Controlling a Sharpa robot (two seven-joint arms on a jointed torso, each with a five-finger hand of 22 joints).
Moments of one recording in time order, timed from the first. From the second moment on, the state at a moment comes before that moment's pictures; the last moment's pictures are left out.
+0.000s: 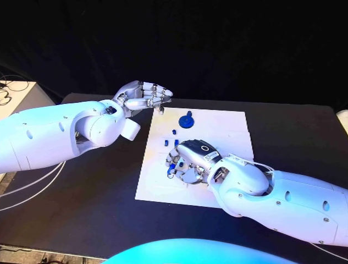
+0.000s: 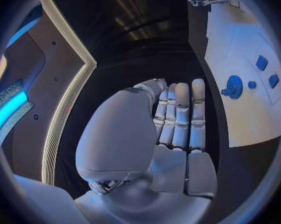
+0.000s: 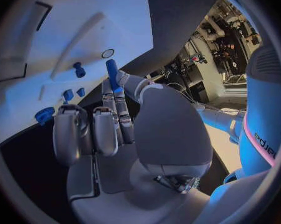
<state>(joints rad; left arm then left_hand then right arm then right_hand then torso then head) 1.24 -0.97 -0.05 1.55 -0.15 -0.18 0.31 1.55 -0.19 0.45 0.19 0.27 0.90 0.17 0.37 0.36 0.93 0.11 0.61 0.17 0.96 0.04 1.22 0.38 0.17 0.88 0.14 0.88 0.85 1.10 -0.53 -0.16 1.65 -1.64 -0.44 -0.21 1.38 -0.20 0.63 0.03 0.05 1.11 0.11 0.20 0.37 1.22 0.08 0.17 0.08 1.47 -0.03 1.40 1.21 0.05 1.47 0.07 1.38 1.31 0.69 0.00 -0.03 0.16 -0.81</state>
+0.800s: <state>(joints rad) 1.24 -0.97 -0.05 1.55 -0.15 -0.18 0.31 1.55 -0.19 0.45 0.19 0.27 0.90 0.17 0.37 0.36 0.93 0.11 0.61 0.16 0.96 0.04 1.22 0.38 0.17 0.88 0.14 0.88 0.85 1.08 -0.52 -0.17 1.63 -1.65 -0.43 -0.21 1.38 -0.20 0.64 0.02 0.05 1.11 0.11 0.20 0.37 1.22 0.08 0.17 0.08 1.47 -0.03 1.40 1.21 0.05 1.47 0.07 1.38 1.31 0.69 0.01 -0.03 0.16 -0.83</state>
